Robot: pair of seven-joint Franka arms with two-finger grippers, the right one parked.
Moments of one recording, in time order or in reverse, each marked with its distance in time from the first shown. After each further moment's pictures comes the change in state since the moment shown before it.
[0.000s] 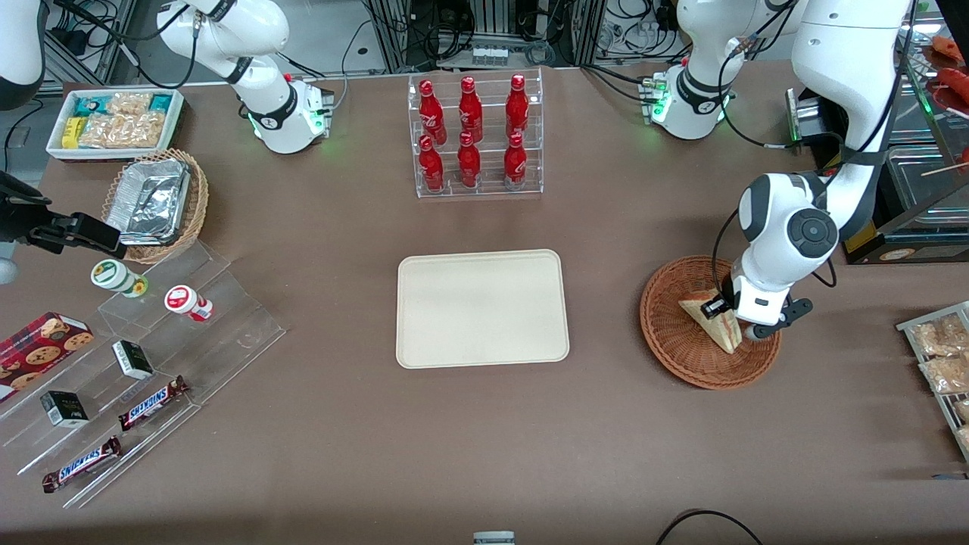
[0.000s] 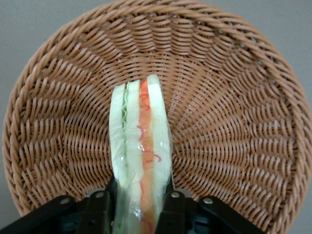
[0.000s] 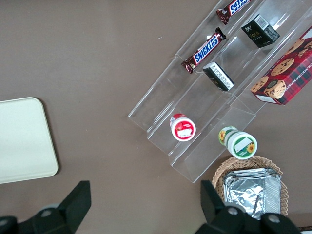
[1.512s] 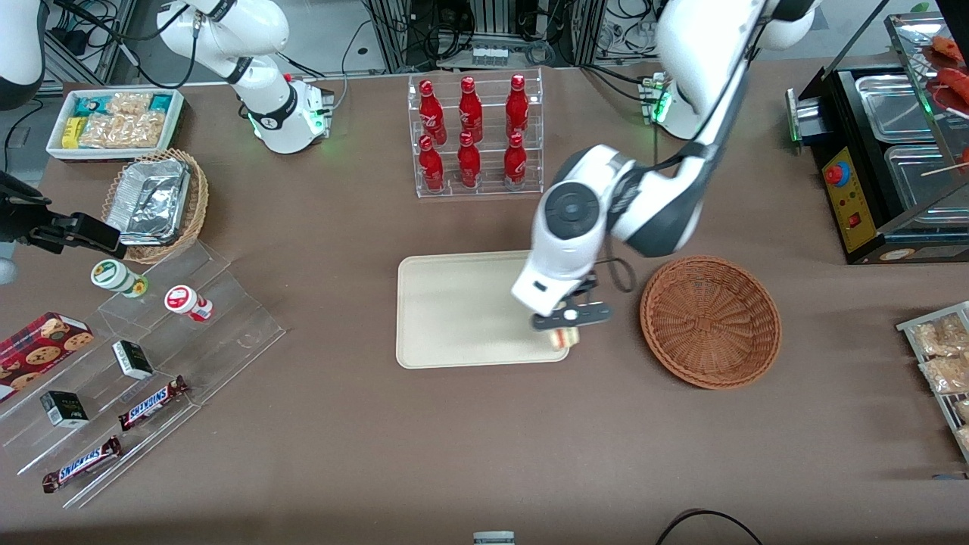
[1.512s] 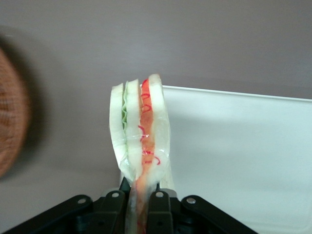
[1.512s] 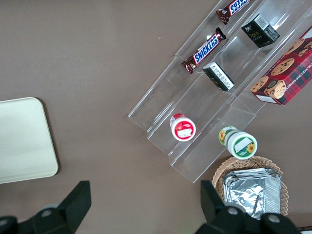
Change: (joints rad) arm -0.552 0.290 -0.020 0.748 0.002 -0.485 -0.192
